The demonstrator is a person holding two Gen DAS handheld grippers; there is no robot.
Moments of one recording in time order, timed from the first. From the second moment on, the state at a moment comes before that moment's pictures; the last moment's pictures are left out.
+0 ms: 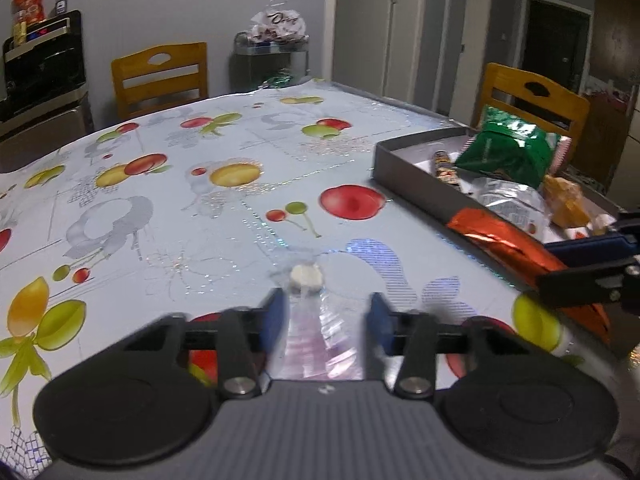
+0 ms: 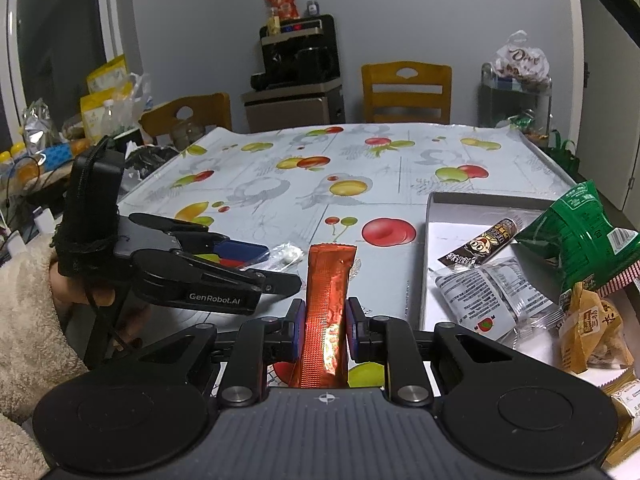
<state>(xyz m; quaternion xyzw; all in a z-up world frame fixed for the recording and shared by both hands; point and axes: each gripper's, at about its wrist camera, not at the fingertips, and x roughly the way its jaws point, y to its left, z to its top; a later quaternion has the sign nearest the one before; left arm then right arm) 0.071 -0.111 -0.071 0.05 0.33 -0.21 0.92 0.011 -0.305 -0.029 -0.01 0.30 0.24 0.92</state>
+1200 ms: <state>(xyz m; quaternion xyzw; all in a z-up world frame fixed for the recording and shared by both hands) 0.030 -0.080 -0.009 0.02 0.25 -0.18 0.95 0.014 -0.293 -0.017 -0.01 0.28 0.28 0.92</state>
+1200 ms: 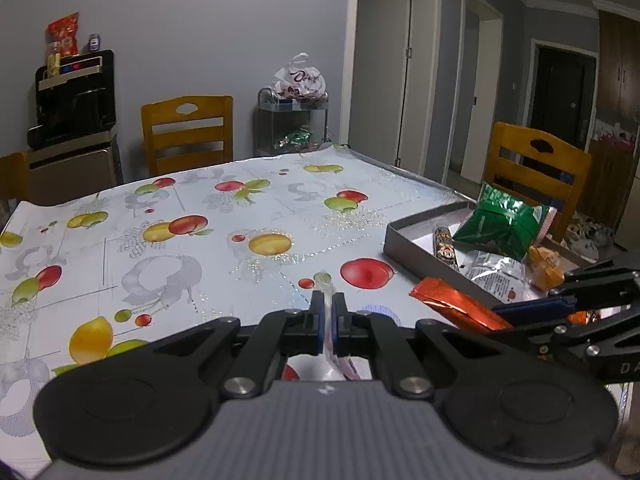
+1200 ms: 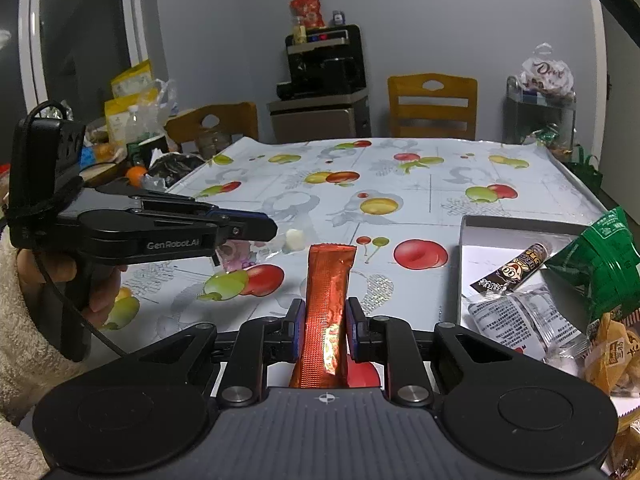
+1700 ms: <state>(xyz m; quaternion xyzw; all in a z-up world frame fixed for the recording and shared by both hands) 0.034 -0.112 0.024 0.04 0.21 -0.22 0.95 0.012 -0.327 -0.001 0.00 0.25 0.24 0.94</state>
